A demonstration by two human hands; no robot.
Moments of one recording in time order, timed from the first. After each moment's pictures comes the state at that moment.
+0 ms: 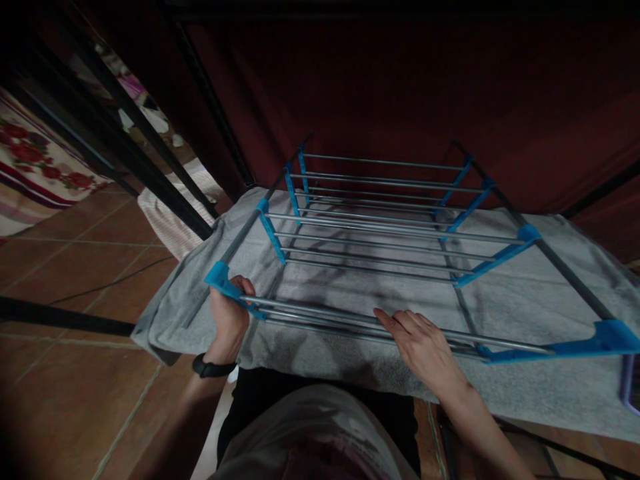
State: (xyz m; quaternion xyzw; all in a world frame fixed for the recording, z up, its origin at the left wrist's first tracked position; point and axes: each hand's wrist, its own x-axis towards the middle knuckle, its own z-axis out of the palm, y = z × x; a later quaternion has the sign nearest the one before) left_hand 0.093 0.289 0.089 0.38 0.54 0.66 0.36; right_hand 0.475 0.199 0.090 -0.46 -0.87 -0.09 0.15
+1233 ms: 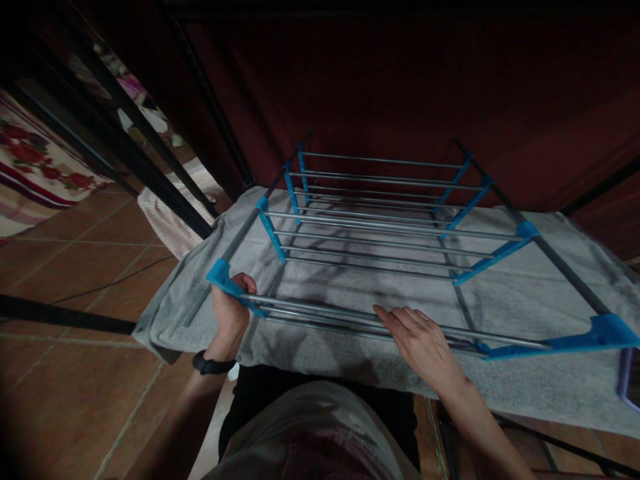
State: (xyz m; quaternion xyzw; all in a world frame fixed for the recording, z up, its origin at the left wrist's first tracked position) left_hand 0.097 0.290 0.096 0.38 0.54 0.65 0.37; right_hand 0.474 0.201 0.091 -0.46 -0.87 -0.09 0.16
